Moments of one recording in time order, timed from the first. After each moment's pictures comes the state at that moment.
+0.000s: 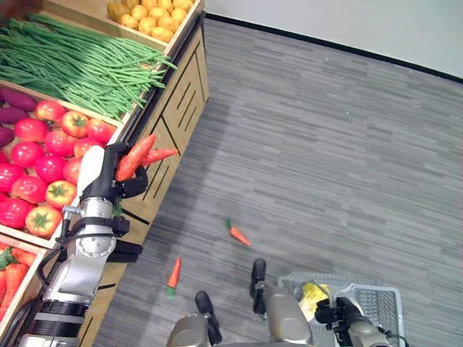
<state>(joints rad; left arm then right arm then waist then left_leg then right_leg) -0.03 0.63 0.03 -0.04 0.19 0.08 0.26 -0.03 -0.35 0.12 1.10 0.05 0.06 -0.09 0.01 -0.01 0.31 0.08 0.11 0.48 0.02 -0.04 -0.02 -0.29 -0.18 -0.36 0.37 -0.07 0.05</state>
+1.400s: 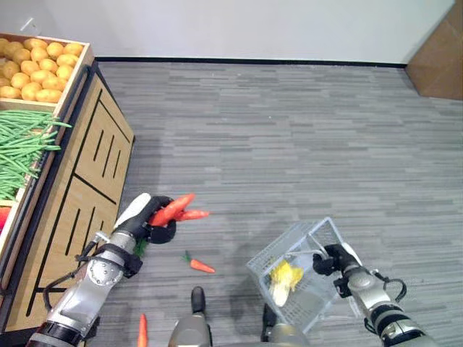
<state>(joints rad) 0.04 0.83 -0.25 -0.07 0.04 0.08 -0.06 -0.26 -0.45 0.28 0.90 0.00 0.13 -0.06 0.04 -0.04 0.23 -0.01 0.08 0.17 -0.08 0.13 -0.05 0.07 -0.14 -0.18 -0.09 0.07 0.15</state>
